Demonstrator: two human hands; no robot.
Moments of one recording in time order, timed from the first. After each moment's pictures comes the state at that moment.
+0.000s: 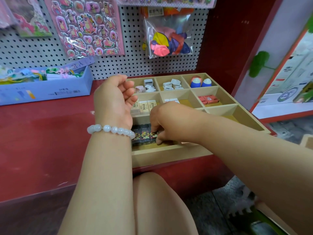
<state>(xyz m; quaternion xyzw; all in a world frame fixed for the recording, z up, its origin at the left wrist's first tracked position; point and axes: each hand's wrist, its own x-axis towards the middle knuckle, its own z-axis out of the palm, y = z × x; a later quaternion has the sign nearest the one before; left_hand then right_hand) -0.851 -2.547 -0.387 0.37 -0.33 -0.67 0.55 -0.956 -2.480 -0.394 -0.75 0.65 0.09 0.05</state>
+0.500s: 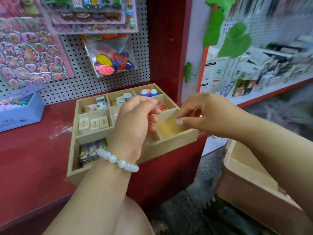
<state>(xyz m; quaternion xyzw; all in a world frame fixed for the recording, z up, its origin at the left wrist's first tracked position) -0.936 -2.428 -0.377 0.27 -0.62 -0.64 0.37 -1.074 -2.317 -0.356 -0.60 0.75 -0.27 0.02</state>
